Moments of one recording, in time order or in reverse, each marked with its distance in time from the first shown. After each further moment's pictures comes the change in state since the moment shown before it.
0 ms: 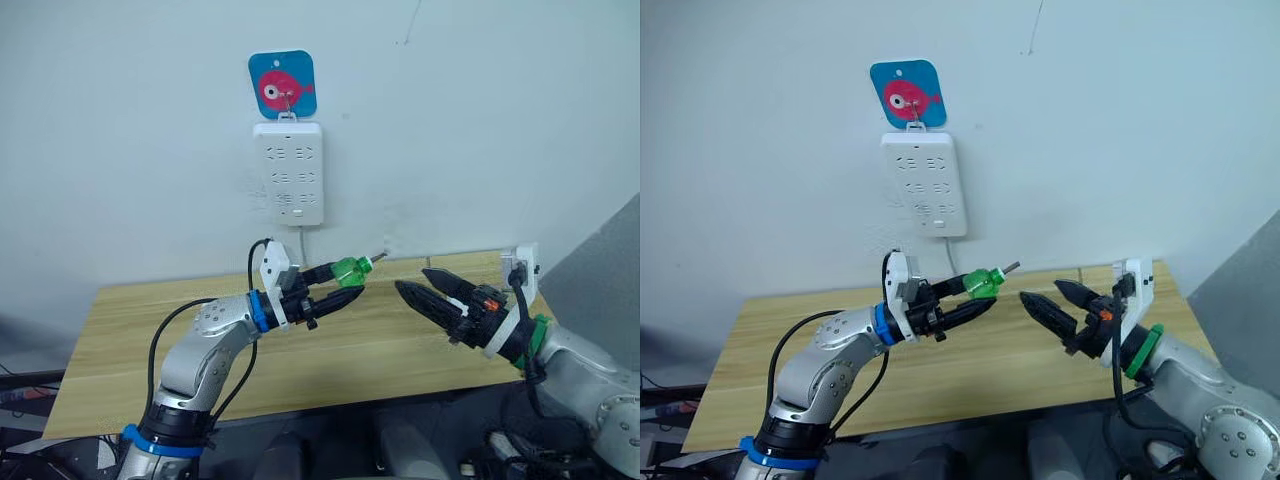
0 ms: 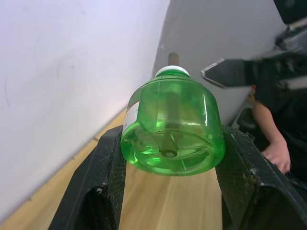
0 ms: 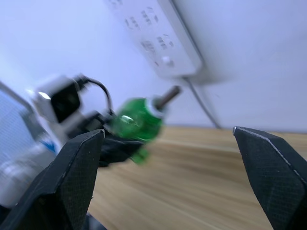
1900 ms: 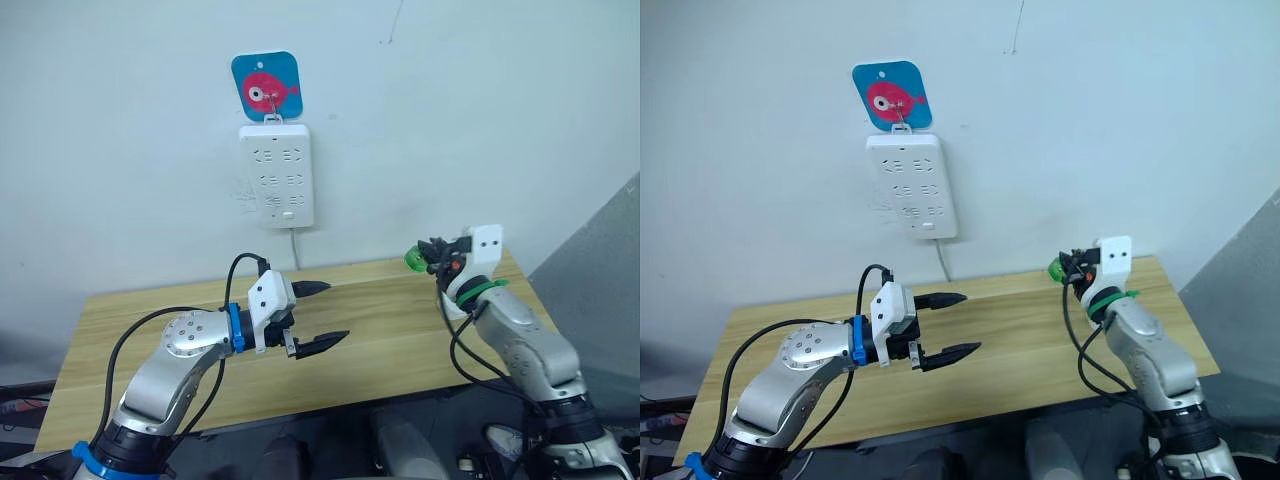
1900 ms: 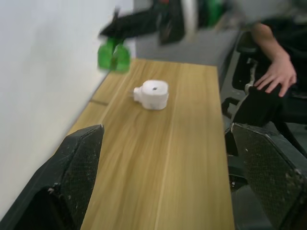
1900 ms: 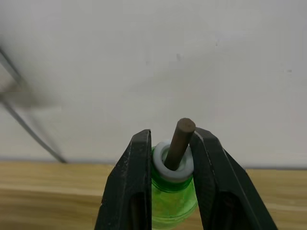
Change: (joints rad) left arm 0.120 0.244 -0.047 -0.153 0.137 -0.083 -0.081; right arm -0.155 -0.230 0.594 0.757 -0.855 -0.951 0.014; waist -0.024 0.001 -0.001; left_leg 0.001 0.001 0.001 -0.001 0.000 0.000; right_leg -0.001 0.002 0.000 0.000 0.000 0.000
